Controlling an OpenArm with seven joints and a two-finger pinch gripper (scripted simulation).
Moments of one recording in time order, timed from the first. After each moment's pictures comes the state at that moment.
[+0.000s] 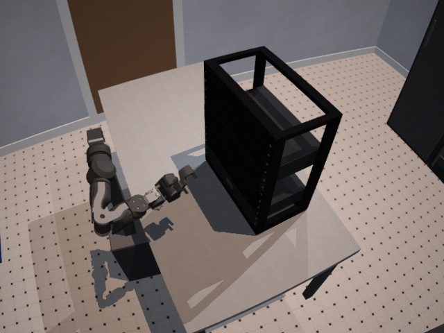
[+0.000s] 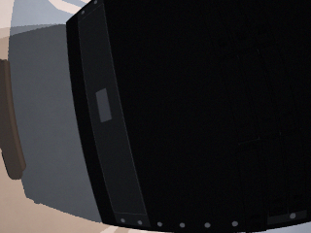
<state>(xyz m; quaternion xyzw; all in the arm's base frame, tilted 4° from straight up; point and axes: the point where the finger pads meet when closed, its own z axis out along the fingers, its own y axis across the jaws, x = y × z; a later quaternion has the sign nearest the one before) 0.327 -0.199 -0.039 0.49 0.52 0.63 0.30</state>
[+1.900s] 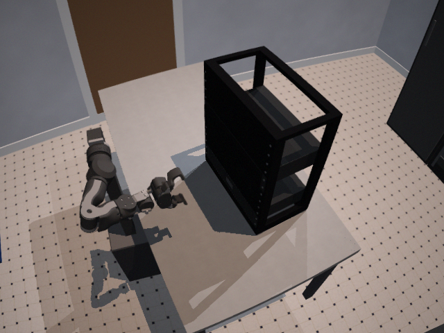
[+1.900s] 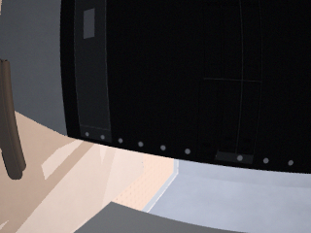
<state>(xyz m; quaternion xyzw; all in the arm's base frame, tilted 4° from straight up) 0.298 -0.239 -0.021 0.44 0.53 0.55 0.47</state>
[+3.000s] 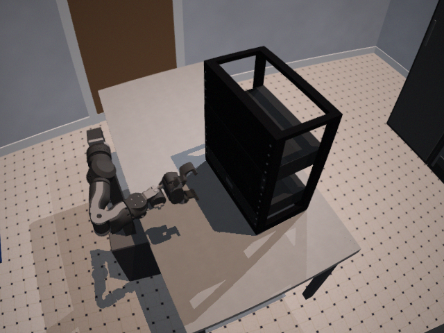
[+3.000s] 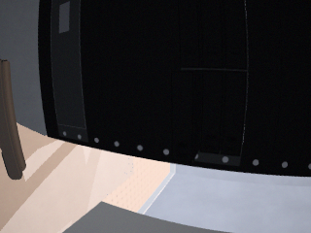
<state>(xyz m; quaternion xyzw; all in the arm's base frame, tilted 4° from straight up) 0.341 -0.245 0.002 0.44 0.53 0.55 0.48</state>
